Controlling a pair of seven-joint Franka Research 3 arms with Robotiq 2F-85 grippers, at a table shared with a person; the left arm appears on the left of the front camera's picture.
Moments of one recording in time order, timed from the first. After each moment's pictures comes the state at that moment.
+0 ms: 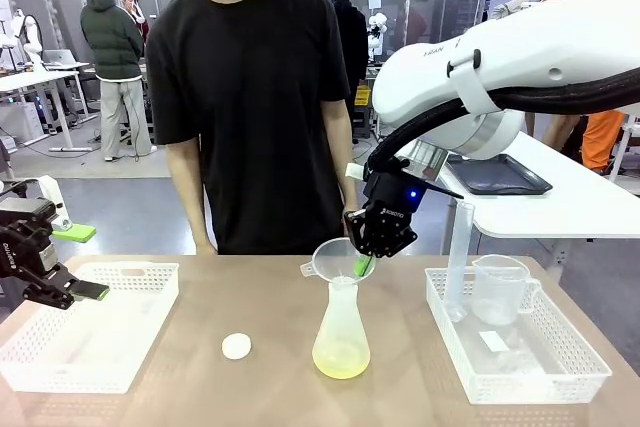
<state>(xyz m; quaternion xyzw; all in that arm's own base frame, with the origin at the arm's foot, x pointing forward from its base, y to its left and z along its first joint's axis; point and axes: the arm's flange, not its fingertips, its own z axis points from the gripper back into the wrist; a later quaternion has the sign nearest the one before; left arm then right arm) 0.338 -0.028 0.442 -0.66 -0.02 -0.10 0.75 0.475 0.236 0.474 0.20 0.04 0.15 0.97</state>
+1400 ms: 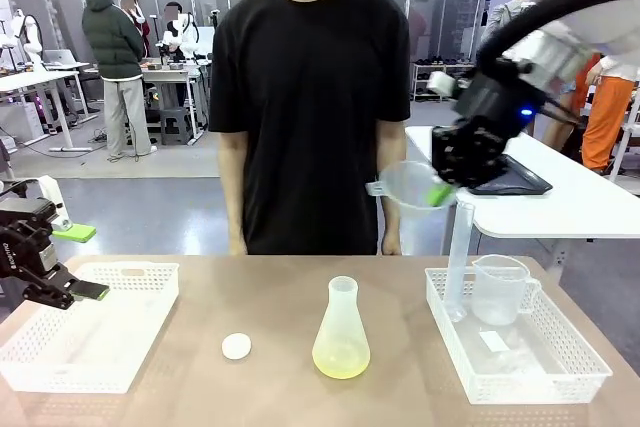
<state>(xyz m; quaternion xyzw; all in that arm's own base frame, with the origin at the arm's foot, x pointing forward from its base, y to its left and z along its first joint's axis) 0.338 -0.028 0.442 -0.66 -0.02 -0.10 0.75 0.424 0.093 0.596 0.24 -0.04 0.10 0.96</state>
